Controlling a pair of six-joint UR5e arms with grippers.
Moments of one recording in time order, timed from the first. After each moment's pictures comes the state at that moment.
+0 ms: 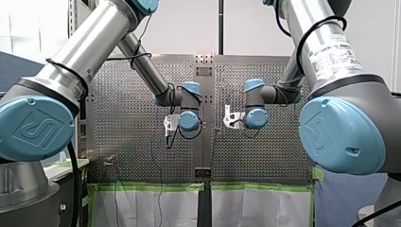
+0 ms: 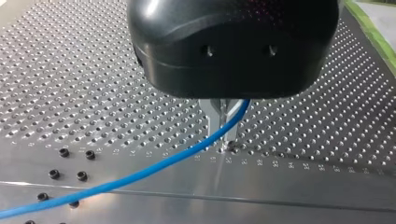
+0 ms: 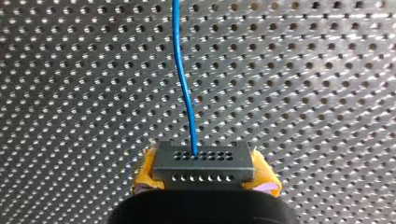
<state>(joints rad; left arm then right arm) -0.62 -2.14 -1.73 -2.50 -2.13 -1.63 2.06 -1.05 1.82 -0.65 1.65 1.61</state>
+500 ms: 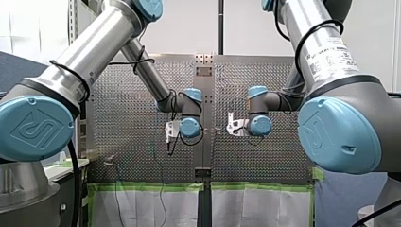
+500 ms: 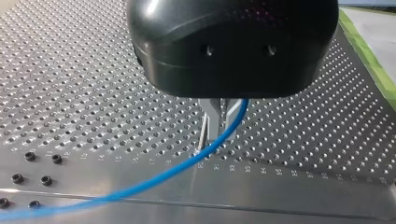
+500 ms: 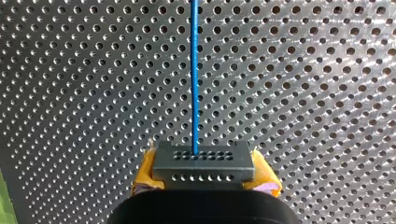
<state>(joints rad) -0.63 -2.19 -1.73 -2.47 -2.13 -1.64 2.03 -1.03 1.85 -0.69 1.63 1.59</state>
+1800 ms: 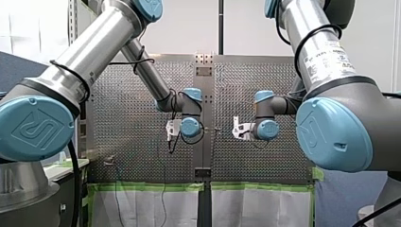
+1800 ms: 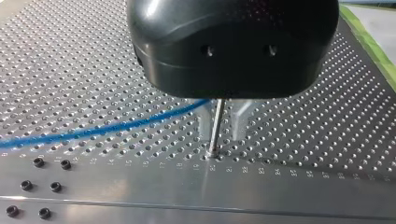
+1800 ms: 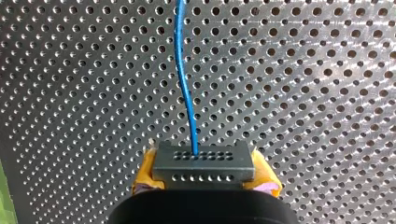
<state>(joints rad) -0.62 -2.19 -1.72 -2.45 -2.11 -1.61 1.97 -1.00 1.86 -0.72 1.55 1.57</state>
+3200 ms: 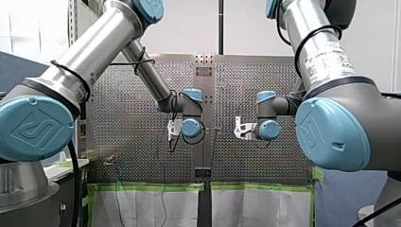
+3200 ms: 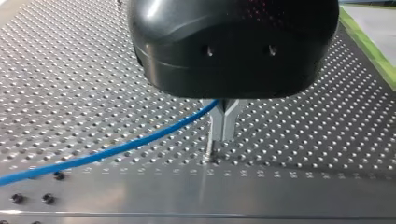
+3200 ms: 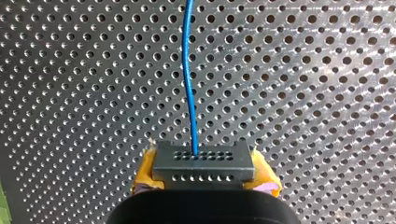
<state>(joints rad) -0.63 -2.22 -1.70 -2.43 -2.09 -1.57 1.95 -0.99 1.86 -0.74 1.54 1.58</state>
